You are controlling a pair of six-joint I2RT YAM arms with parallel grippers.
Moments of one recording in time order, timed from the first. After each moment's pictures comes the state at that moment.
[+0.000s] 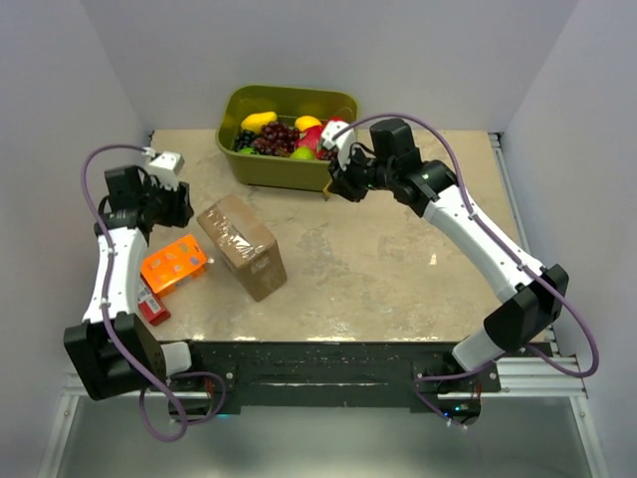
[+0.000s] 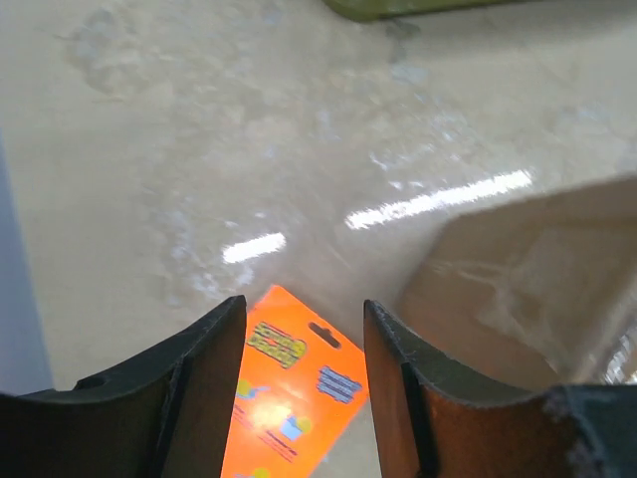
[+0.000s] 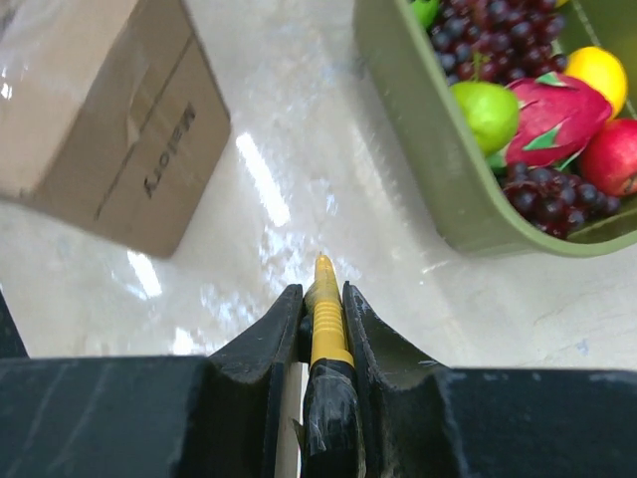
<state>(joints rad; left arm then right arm) 0.26 1.27 1.07 -0.49 0.37 0.31 0.57 1.56 1.62 -0.59 -0.35 -0.33</state>
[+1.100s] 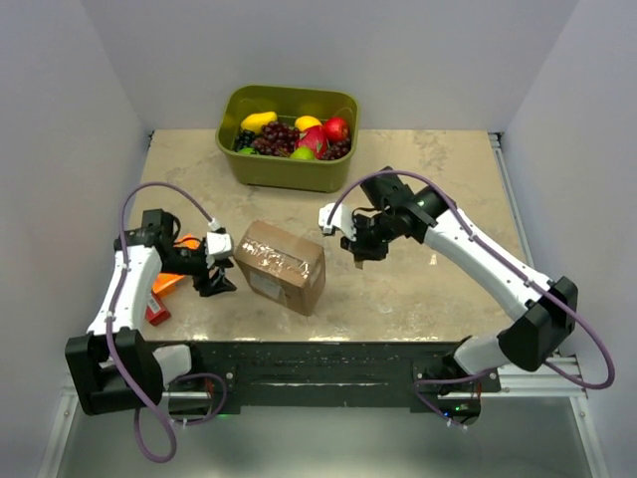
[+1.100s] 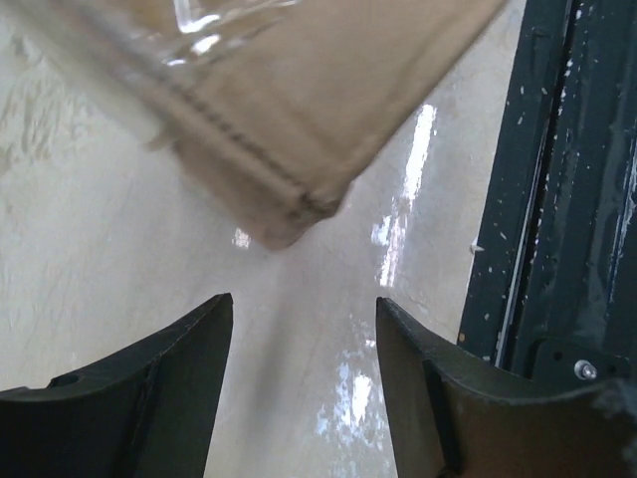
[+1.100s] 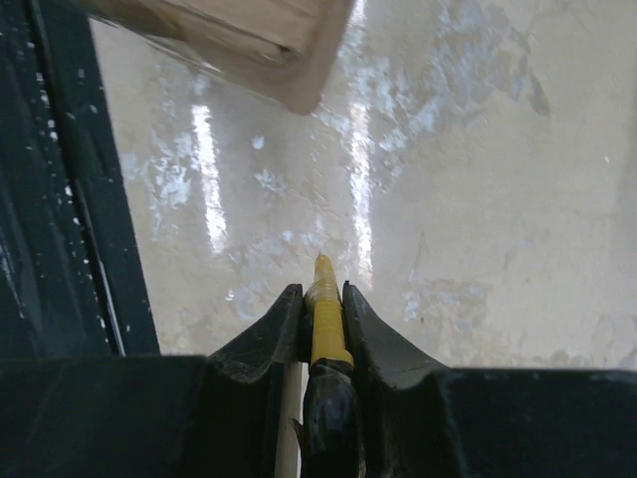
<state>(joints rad) 0.16 1.19 0.90 -1.18 0.93 1.39 0.67 1.45 1.40 -1.03 -0.32 -0.74</state>
